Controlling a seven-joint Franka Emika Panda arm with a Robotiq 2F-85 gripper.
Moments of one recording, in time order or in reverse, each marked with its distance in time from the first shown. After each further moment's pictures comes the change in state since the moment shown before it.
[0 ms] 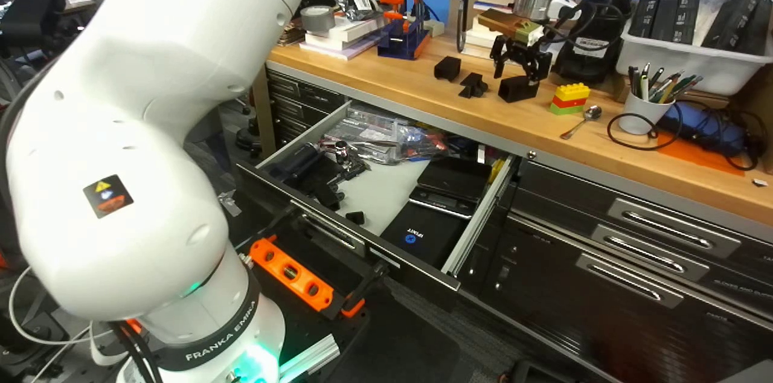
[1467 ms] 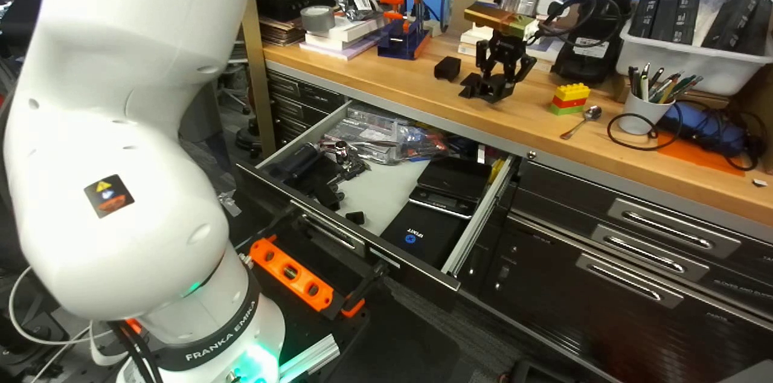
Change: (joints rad) arm 0.005 -0.227 0.011 -0.318 0.000 -0.007 -0.142
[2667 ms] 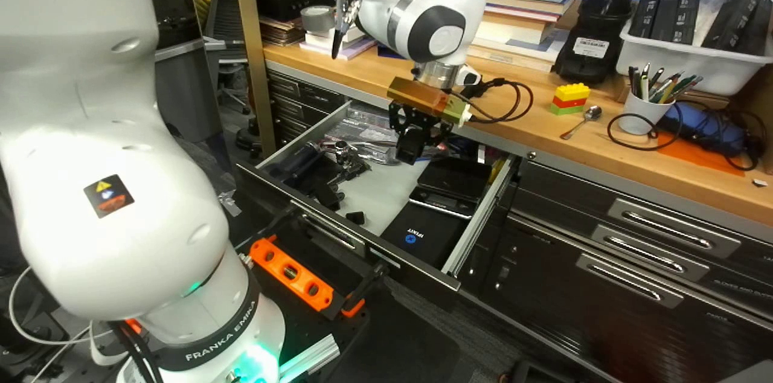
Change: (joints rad) arm 0.002 -0.408 0.086 -0.909 0.160 0.440 -0.565
